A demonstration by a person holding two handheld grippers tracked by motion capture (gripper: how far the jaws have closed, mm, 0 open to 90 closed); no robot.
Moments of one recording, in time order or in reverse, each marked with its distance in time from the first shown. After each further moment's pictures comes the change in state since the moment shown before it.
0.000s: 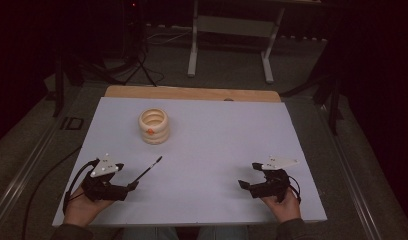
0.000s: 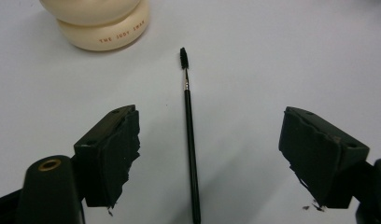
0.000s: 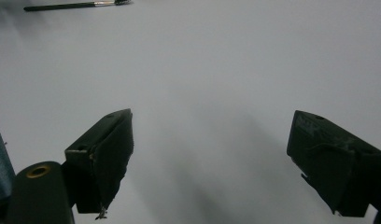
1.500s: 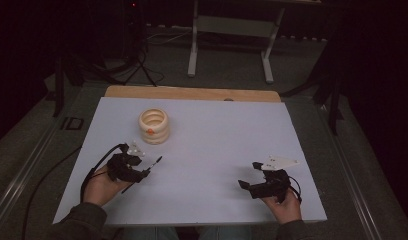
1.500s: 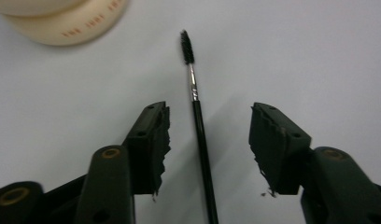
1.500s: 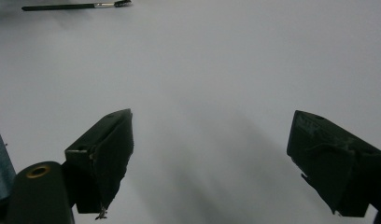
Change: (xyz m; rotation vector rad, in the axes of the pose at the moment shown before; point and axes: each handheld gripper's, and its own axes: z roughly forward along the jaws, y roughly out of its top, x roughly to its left) left arm 0.008 0.048 0.063 0.310 -0.022 0.086; right arm 0.006 0.005 -0.004 0.000 -0.021 -0.021
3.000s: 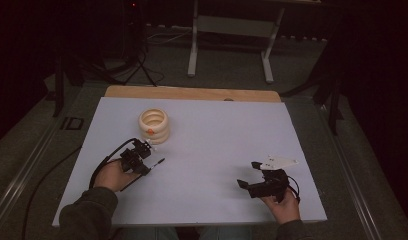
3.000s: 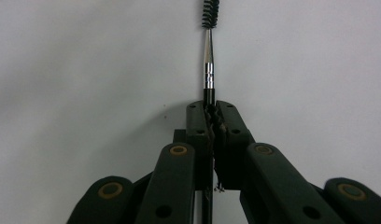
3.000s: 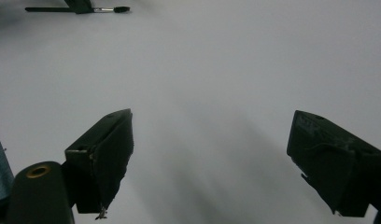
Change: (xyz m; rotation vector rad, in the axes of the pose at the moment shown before) left arm 0.014 0.027 0.033 0.280 -0.070 -0.067; right arm 0.001 0.001 0.003 -0.008 0.000 0.006
